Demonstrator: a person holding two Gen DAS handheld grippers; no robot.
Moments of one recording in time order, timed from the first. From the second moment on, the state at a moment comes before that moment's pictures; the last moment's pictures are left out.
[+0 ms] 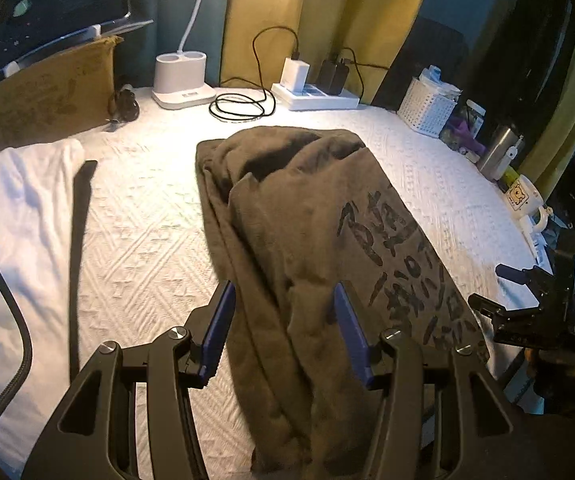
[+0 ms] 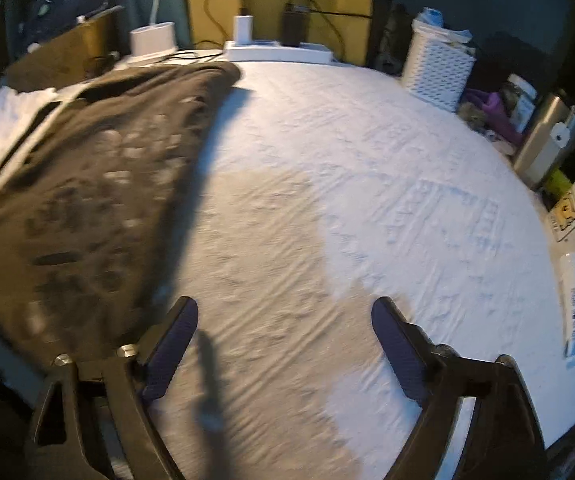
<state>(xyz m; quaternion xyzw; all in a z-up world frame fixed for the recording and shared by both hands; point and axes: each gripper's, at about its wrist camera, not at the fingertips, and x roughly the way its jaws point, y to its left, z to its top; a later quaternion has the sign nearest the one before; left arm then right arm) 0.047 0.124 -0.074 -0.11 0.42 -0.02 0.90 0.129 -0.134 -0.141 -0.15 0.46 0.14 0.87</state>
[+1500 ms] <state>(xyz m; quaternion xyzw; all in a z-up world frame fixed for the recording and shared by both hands) 0.193 0.181 -0.107 -0.10 0.40 -0.01 0.91 0.360 -0.007 -0.131 -0.02 0.45 0.31 0.84</state>
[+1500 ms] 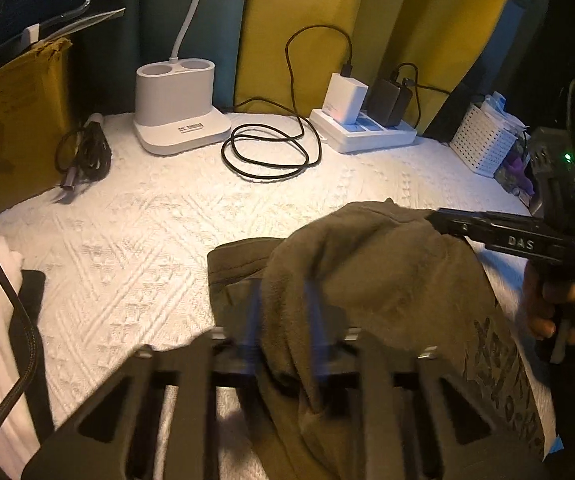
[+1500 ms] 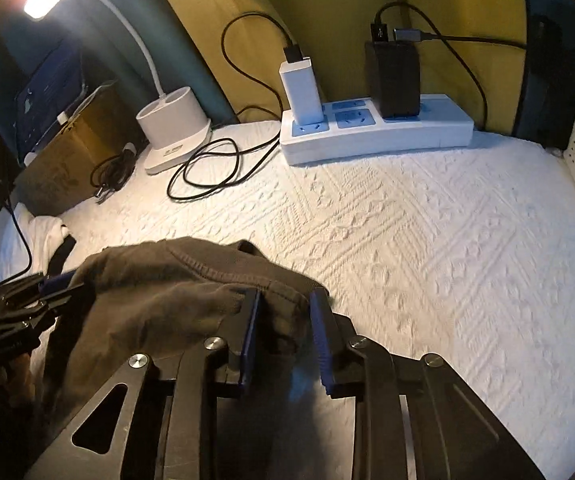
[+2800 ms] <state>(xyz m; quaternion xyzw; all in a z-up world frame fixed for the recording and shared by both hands) 0.193 0.187 -0.120 -0.13 0.43 0.00 0.89 0.335 -0.009 -0.133 -0.05 0.45 0.32 0.84</state>
